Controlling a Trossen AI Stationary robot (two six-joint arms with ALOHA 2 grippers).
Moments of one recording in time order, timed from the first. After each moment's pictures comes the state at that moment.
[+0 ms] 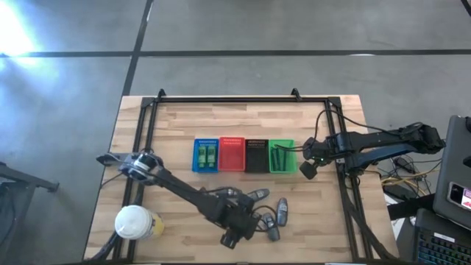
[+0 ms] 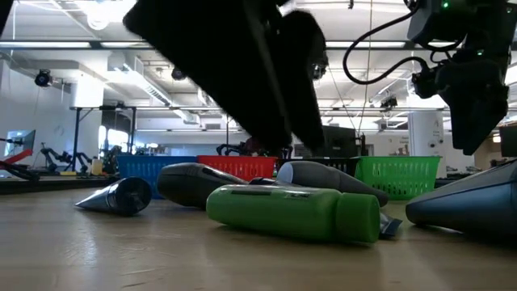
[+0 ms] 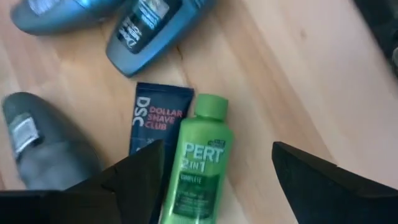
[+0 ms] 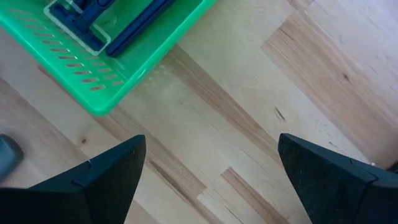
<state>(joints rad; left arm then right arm) -0.47 2.15 1.76 -0.68 -0.11 -0.01 0.01 0.98 0.63 -0.99 0.10 0.83</state>
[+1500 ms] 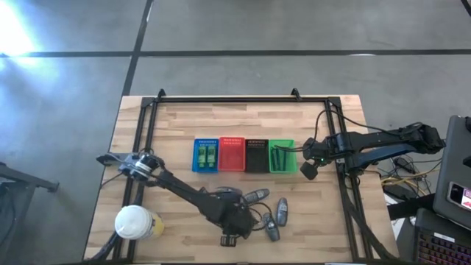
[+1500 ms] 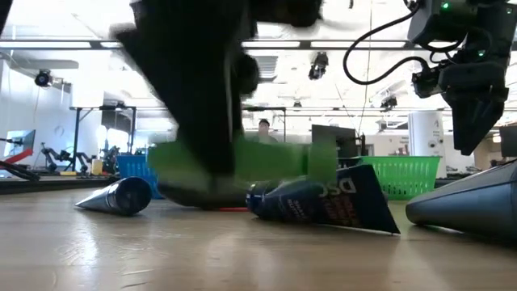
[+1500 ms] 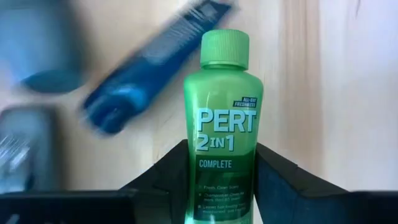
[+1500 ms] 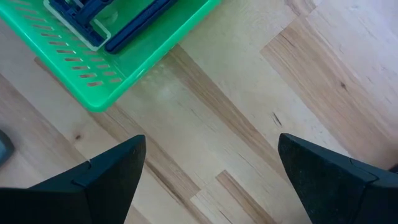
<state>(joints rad) -0.49 2.14 1.76 -0.85 -0.09 -0.47 0.01 0.98 0.62 -0.99 0.10 0.78</state>
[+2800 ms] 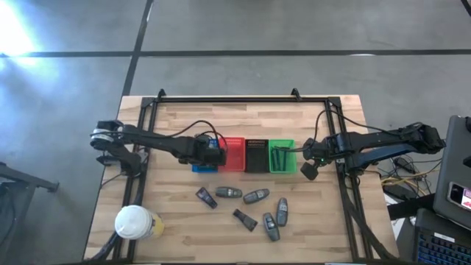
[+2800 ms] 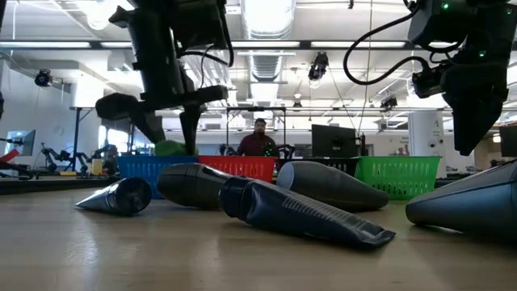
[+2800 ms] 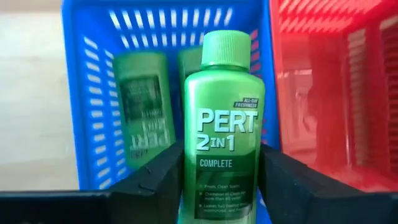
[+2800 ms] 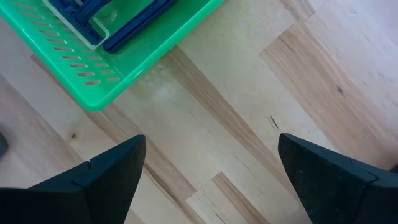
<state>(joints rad) -0.03 1.60 1.08 -0.78 -0.33 -1.51 0.01 0.98 0.62 -0.99 0.11 0.75</state>
